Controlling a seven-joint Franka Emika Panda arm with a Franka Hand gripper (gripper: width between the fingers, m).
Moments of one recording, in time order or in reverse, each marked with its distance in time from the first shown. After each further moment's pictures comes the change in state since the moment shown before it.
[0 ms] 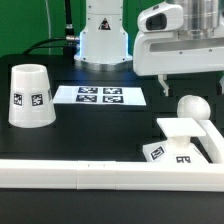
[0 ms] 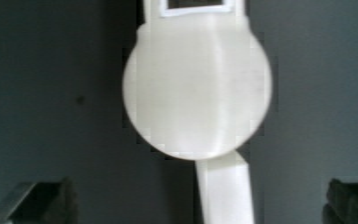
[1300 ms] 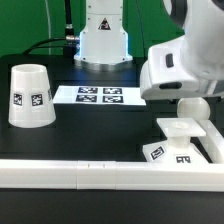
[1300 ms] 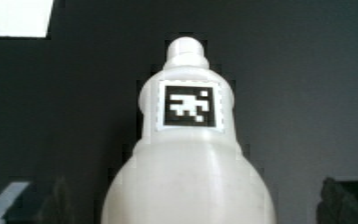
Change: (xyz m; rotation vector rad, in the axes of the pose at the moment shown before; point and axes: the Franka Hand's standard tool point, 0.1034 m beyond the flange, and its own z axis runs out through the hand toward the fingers) arm -0.027 0.003 0.034 -0.043 -0.743 -0.036
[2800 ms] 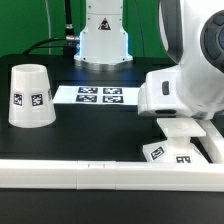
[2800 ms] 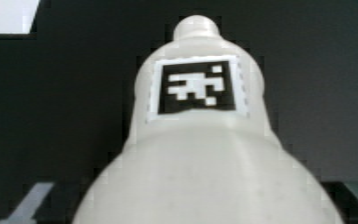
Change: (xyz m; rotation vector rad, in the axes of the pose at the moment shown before) arm 0.017 0.005 0.028 -0.002 -0.032 0.024
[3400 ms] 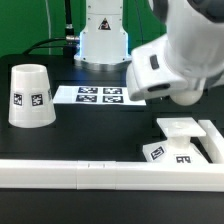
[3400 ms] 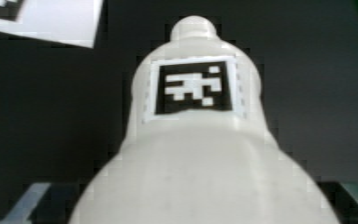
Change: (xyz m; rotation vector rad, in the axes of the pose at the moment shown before) arm -0.033 0.019 -0.060 0.028 0.027 -0.178
